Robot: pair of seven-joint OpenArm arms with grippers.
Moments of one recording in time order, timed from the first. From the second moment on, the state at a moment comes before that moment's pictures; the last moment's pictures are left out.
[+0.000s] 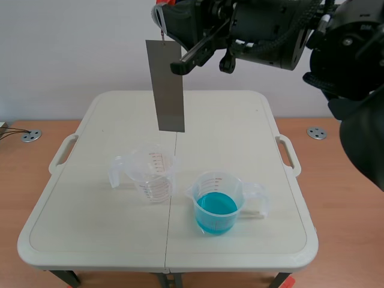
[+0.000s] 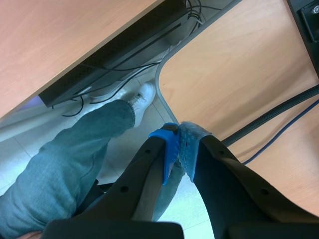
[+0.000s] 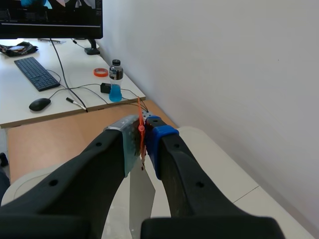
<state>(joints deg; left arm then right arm) 65.9 -43.7 -6.1 89.9 -12.5 -12.9 -1.1 12.7 11.2 -13.8 100.9 20.5 42.7 -15.0</state>
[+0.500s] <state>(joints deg) 65.9 -43.7 -6.1 89.9 -12.5 -12.8 -0.7 15.1 8.4 -18.7 93.2 20.5 42.7 -15.1</state>
